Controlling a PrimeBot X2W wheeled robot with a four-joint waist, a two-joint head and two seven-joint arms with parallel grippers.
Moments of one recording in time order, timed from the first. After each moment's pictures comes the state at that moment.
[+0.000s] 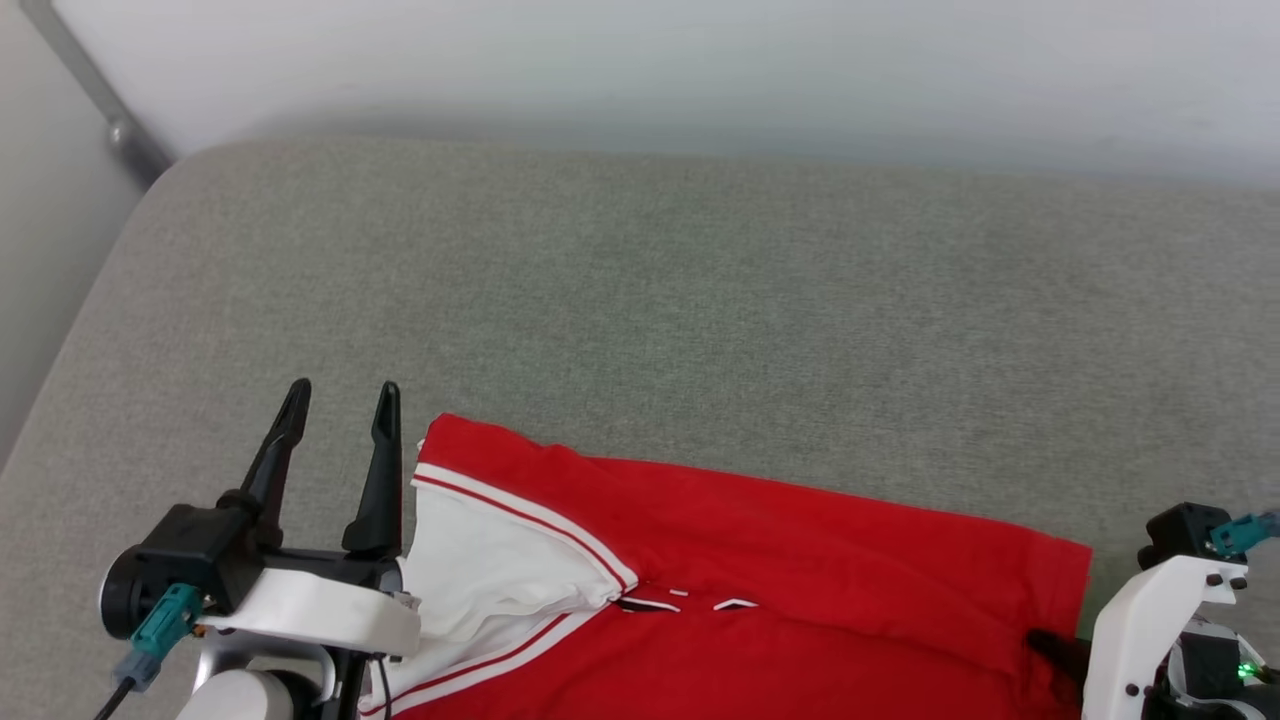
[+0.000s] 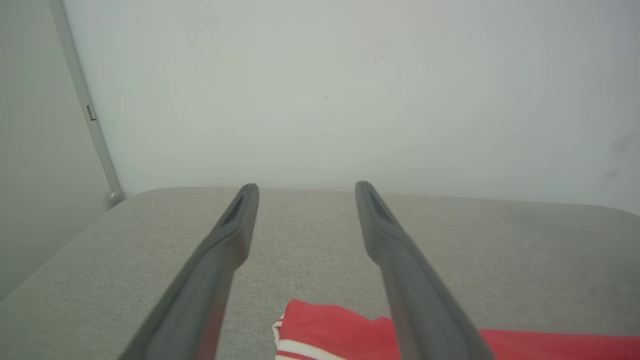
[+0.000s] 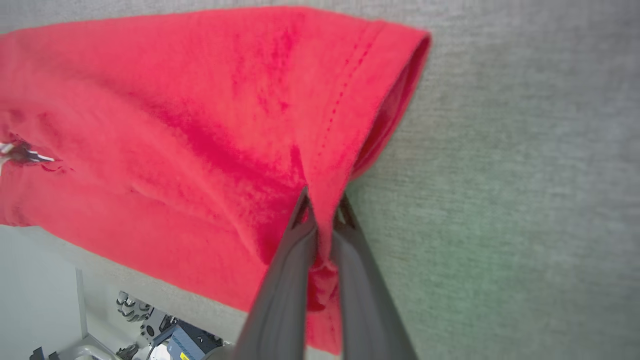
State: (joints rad) left arm -0.10 0.40 -0.30 -0.11 -0.50 0.18 -0.22; right arm -0.04 -0.16 -0.14 0.09 0.49 0.13 0.94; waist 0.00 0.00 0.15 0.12
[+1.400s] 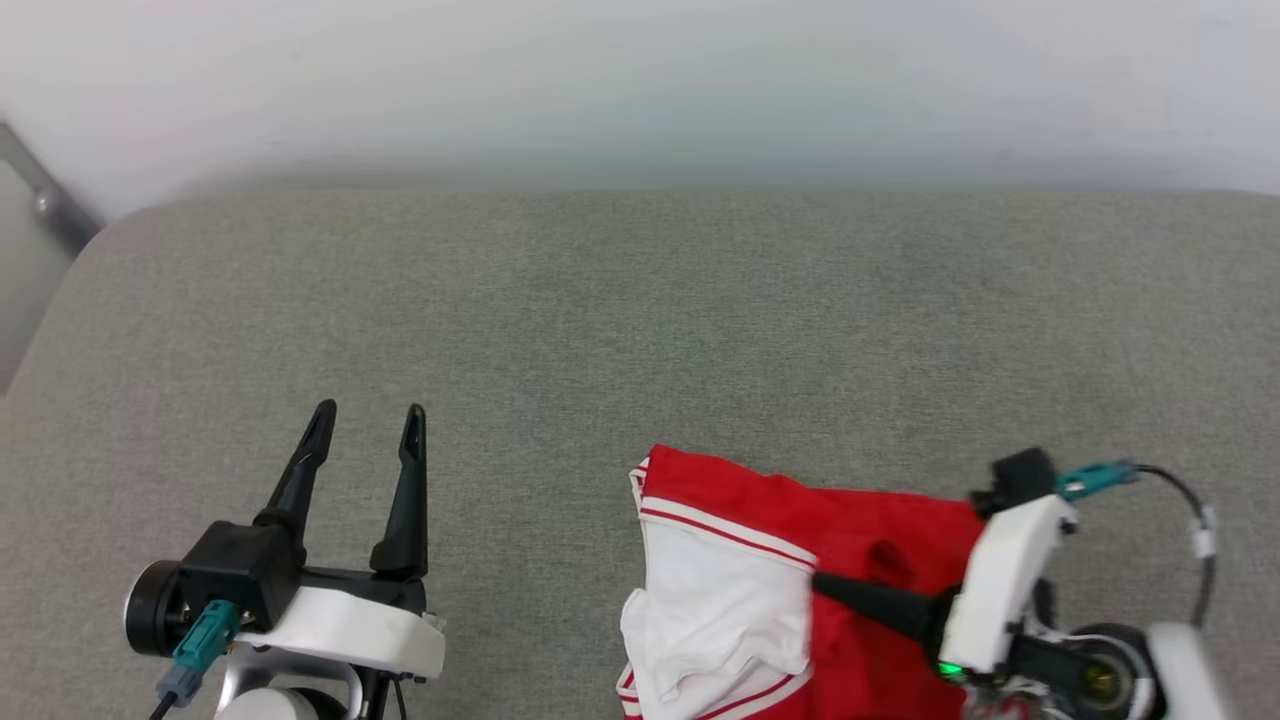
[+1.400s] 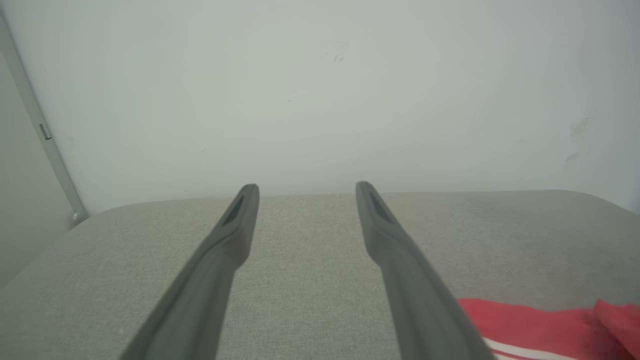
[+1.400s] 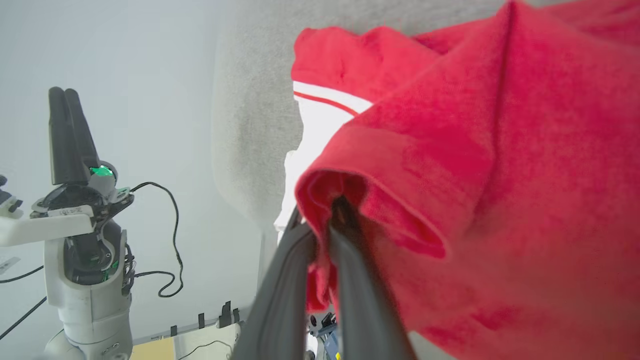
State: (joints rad) left arm -0.07 0.41 -0.34 -0.13 -0.46 0.23 -0.21; right arm -0.16 -0.05 0.00 0.16 0.95 0.13 0.99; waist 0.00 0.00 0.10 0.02
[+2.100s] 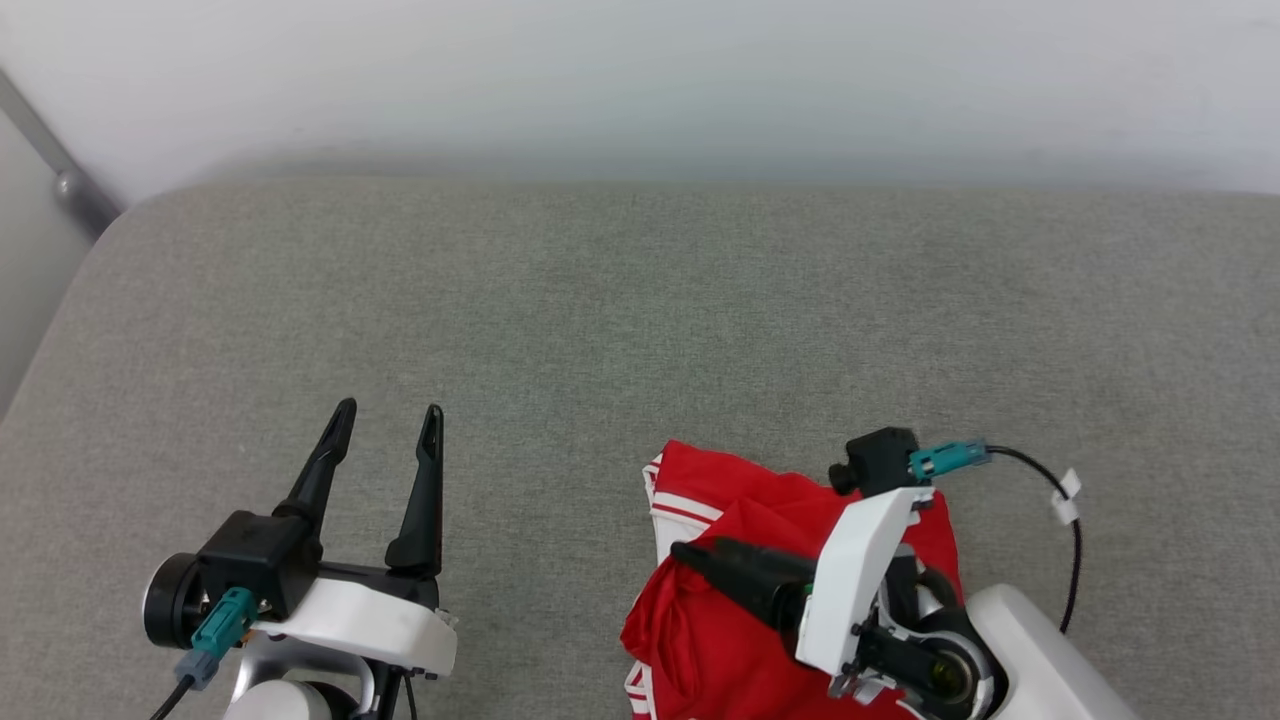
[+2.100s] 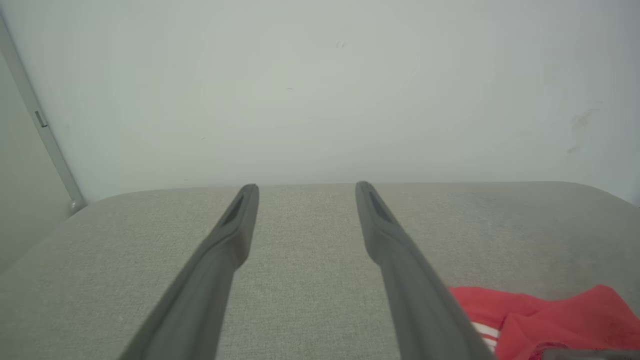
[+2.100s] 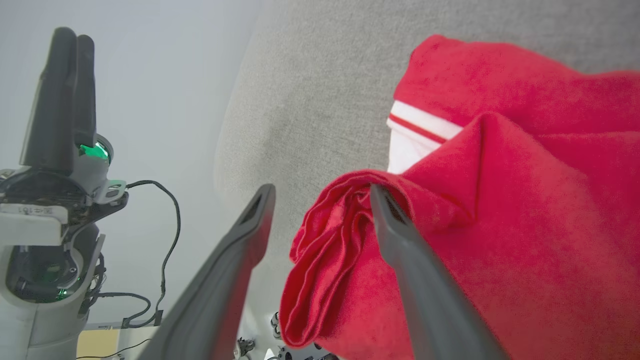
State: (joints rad) left arm -0.10 0.40 -0.36 -0.10 -0.47 0.22 -0.19; right arm -0.32 -0.09 0.48 0.34 1.02 0.13 0.53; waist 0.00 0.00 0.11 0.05
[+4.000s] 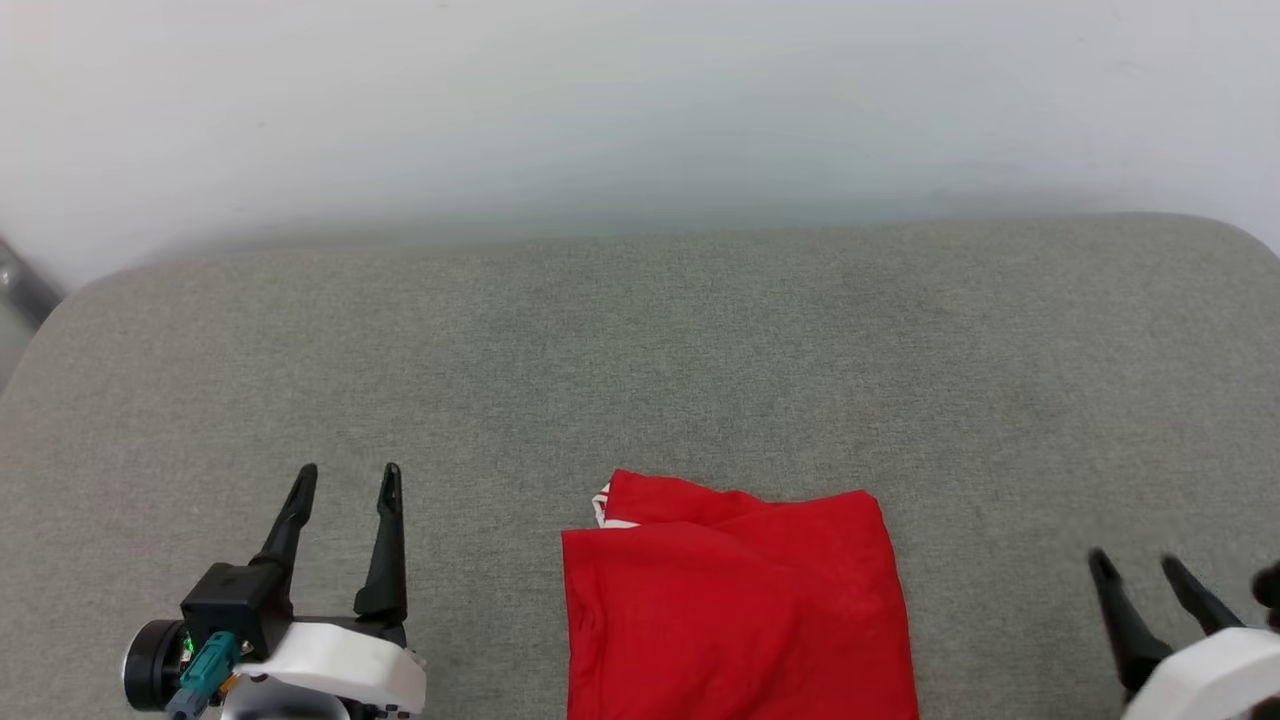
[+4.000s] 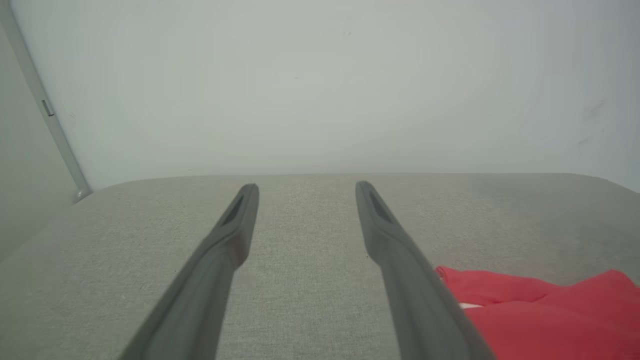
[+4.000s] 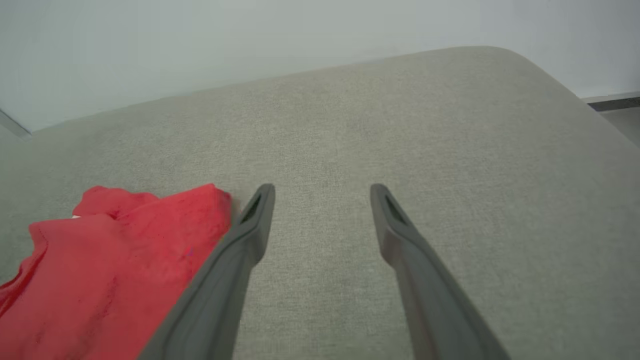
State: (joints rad) left arm -0.03 0.37 -0.30 0.04 -0.46 0.20 -0.26; right arm 0.13 -0.10 -0.17 -0.11 0.28 0.13 0.27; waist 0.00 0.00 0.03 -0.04
